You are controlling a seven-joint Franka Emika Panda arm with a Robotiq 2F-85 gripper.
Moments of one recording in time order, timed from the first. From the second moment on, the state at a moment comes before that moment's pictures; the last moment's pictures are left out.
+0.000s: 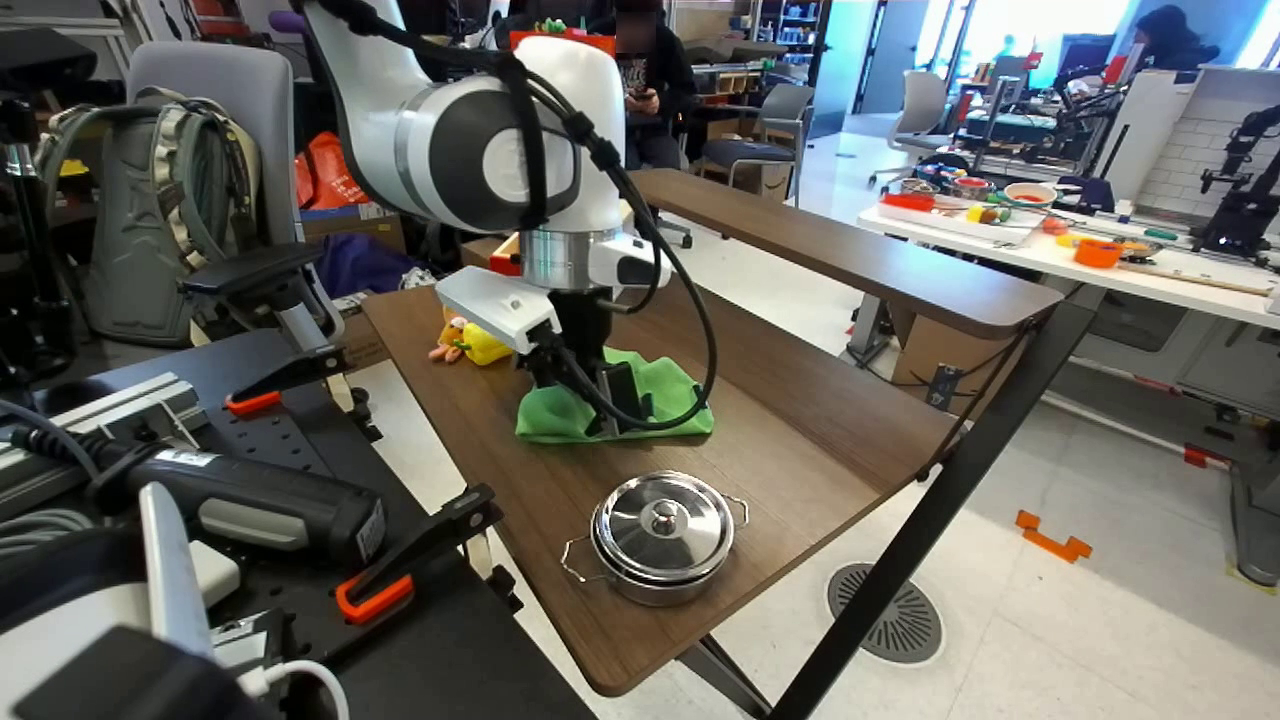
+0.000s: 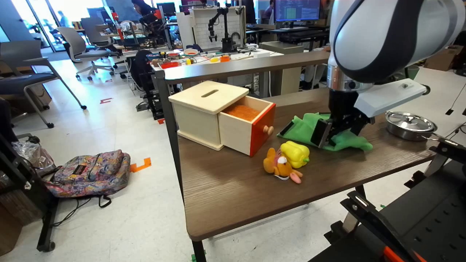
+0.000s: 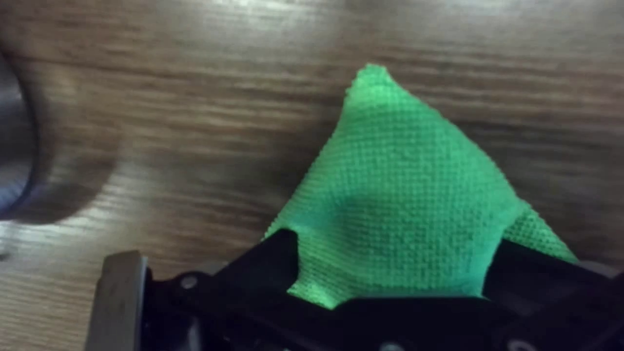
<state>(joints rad) 0.12 0.66 -0.14 -2.22 -0.06 2.80 0.06</state>
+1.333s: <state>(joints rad) 0.00 0.14 0.15 -2.58 0.15 2.79 -0.05</state>
